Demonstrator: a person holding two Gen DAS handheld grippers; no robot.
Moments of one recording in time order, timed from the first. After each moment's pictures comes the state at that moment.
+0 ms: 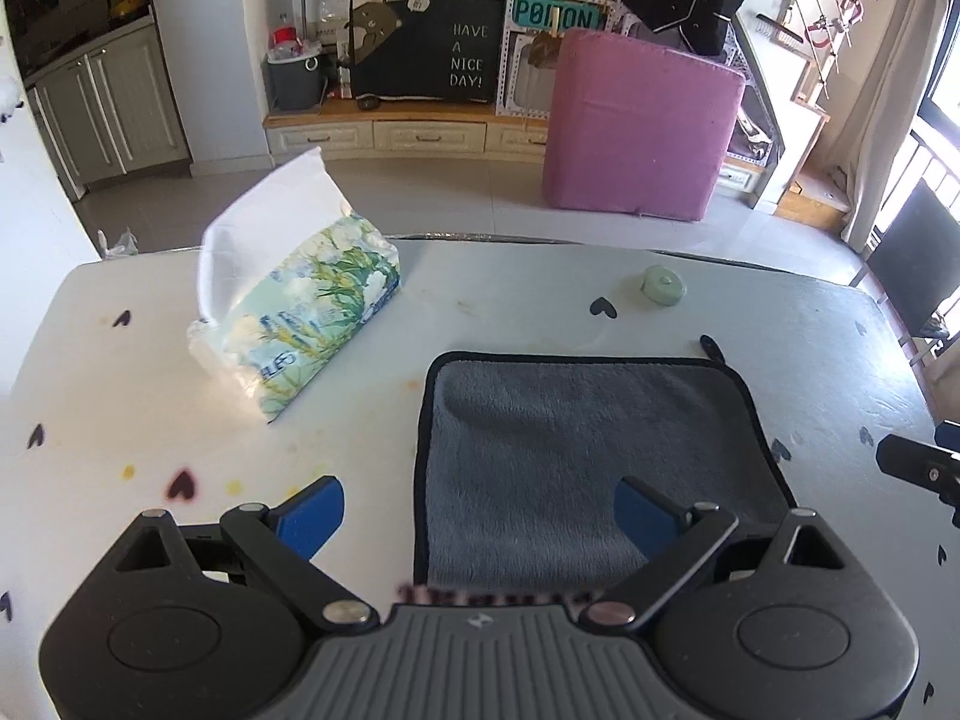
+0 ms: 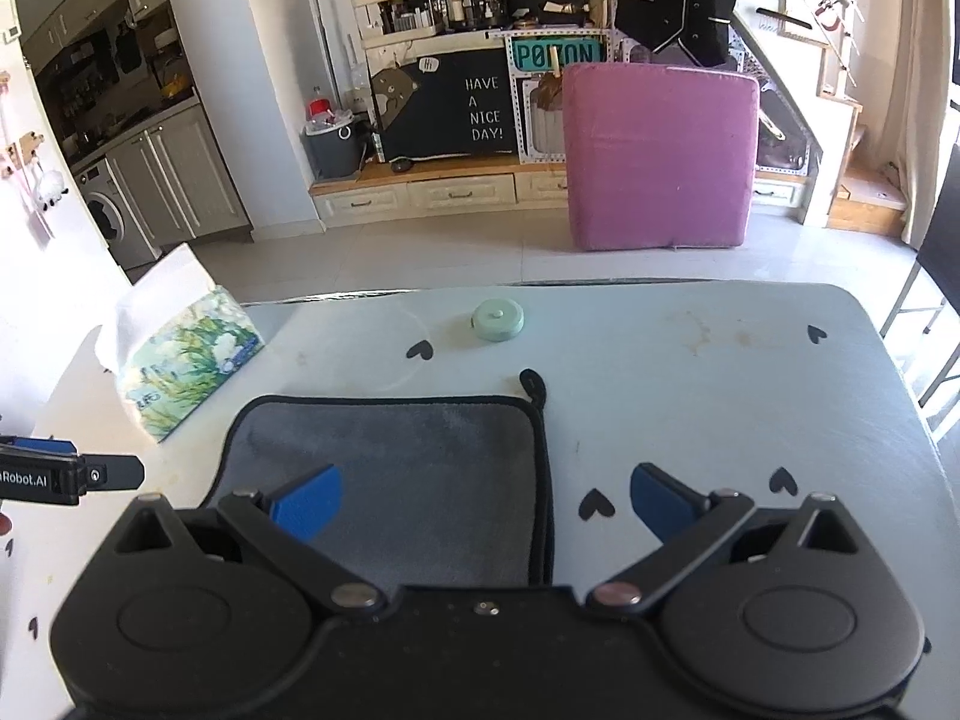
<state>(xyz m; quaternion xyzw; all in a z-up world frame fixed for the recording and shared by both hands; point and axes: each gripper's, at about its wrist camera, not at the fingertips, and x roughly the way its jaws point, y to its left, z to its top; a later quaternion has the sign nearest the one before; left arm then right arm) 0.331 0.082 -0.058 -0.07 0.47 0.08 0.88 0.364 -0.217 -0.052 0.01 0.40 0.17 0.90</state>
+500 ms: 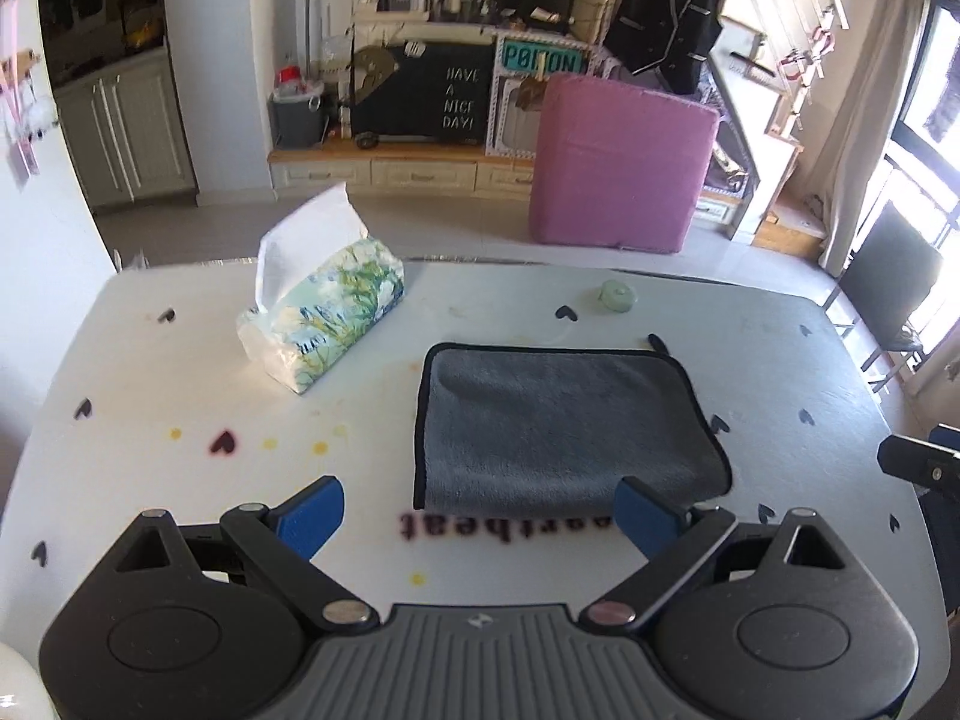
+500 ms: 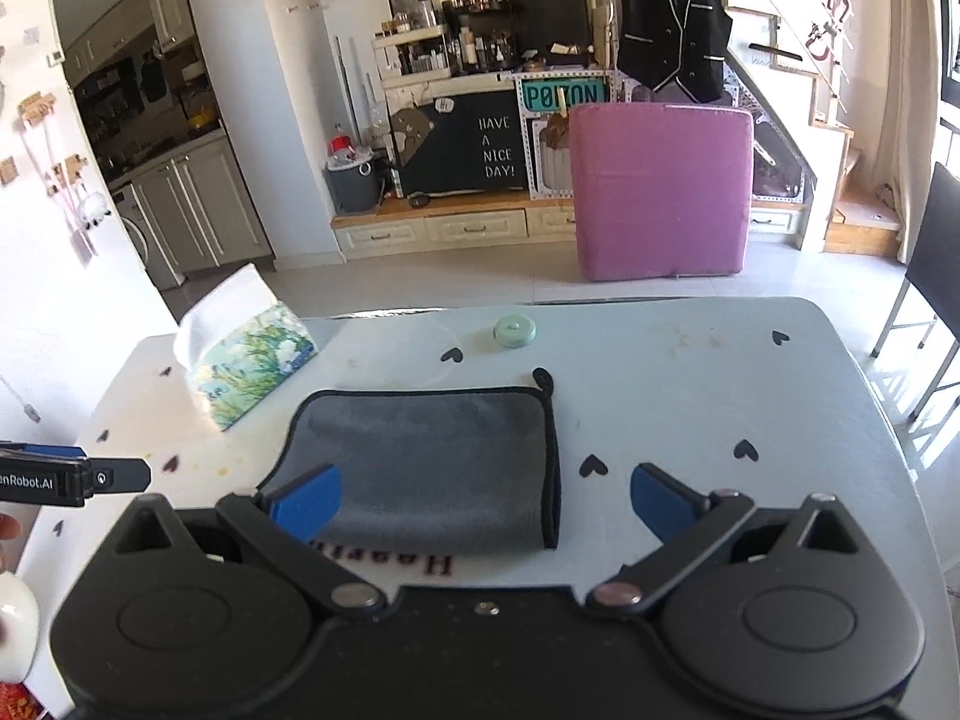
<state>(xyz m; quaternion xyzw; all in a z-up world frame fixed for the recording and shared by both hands) 0.231 0.060 -0.005 -0.07 0.43 0.07 0.90 0.267 -0.247 0.000 0.02 0.37 0.18 0.91</state>
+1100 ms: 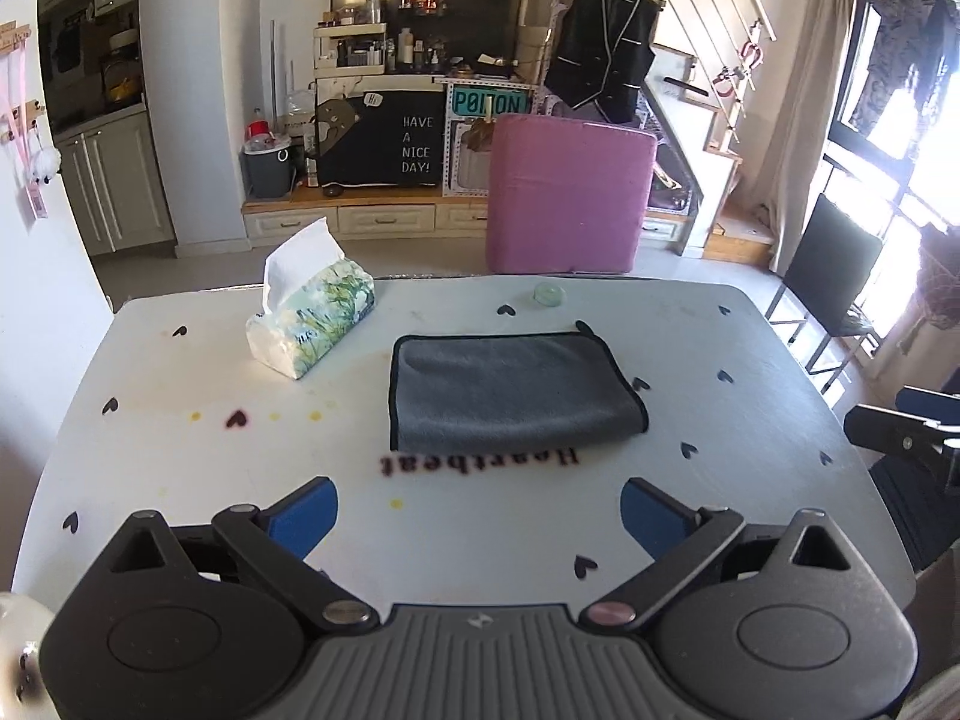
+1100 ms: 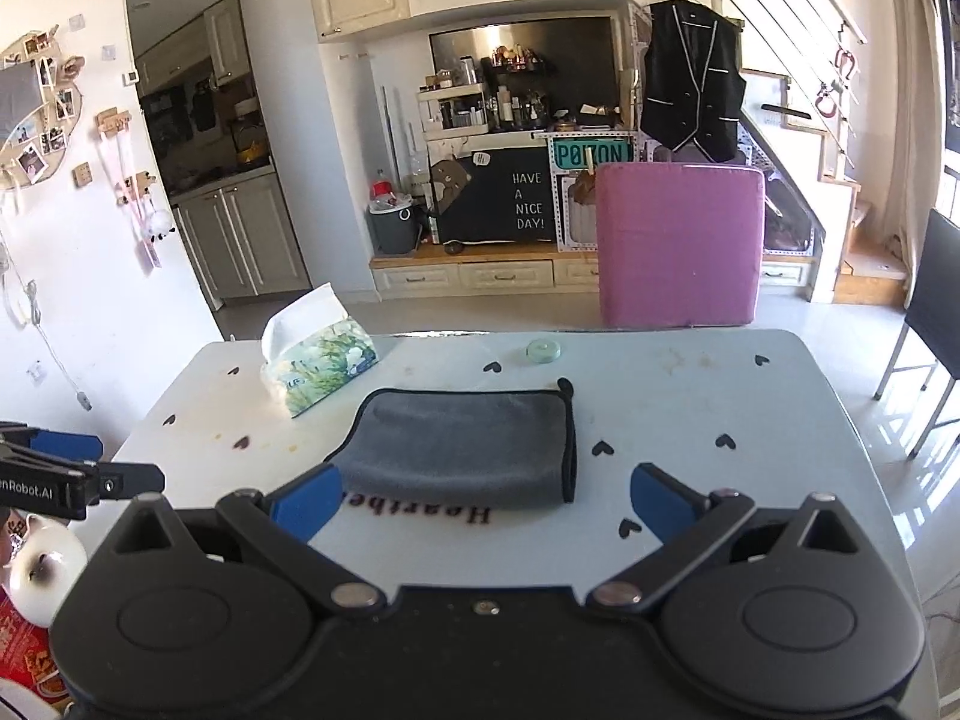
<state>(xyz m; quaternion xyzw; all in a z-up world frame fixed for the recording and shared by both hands) 0.102 0.024 0.031 -0.05 0.39 0.03 0.92 0.140 -0.277 0.041 0.02 0.31 0.21 0.93</state>
